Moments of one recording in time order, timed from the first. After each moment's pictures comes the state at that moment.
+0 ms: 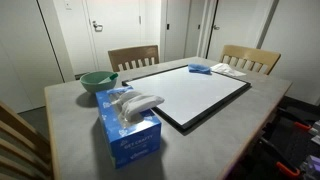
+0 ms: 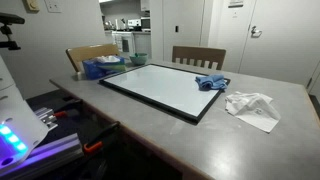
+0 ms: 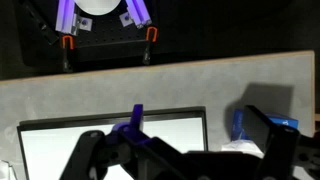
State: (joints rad) arm 0.14 -0.55 0.30 -2.33 0.21 1.59 0.44
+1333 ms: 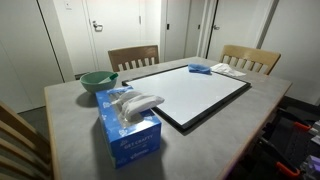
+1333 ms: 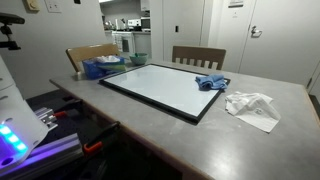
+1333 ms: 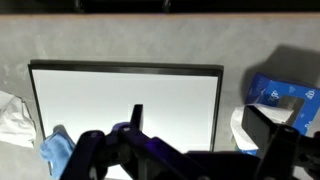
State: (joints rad) arm 0.14 -0.53 0.31 -2.38 0.04 1.81 0.37
